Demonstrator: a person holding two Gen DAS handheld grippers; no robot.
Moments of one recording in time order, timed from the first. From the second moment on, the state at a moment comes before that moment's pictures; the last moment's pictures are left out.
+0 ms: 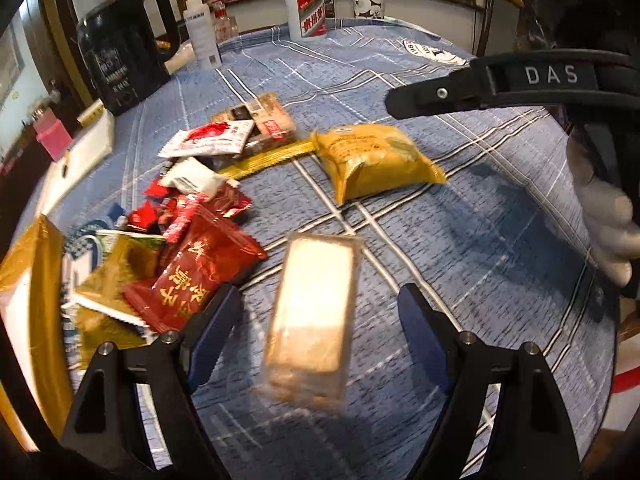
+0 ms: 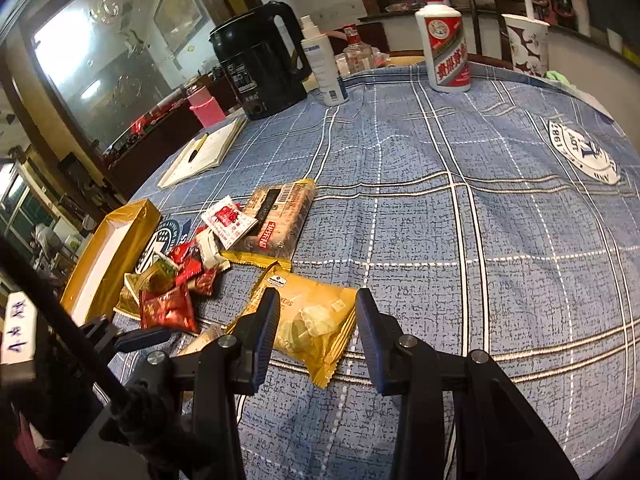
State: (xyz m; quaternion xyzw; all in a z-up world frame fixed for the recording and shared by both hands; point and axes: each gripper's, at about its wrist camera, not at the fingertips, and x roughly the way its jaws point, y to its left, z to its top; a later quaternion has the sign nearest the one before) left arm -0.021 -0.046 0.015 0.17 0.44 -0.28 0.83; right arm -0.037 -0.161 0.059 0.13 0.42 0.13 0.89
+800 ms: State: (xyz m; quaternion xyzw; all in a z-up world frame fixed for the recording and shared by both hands) left arm -0.055 0.057 0.057 -0.01 0.41 -0.25 0.87; right arm -0.024 -0.120 0.044 0.05 0.47 0.23 0.85
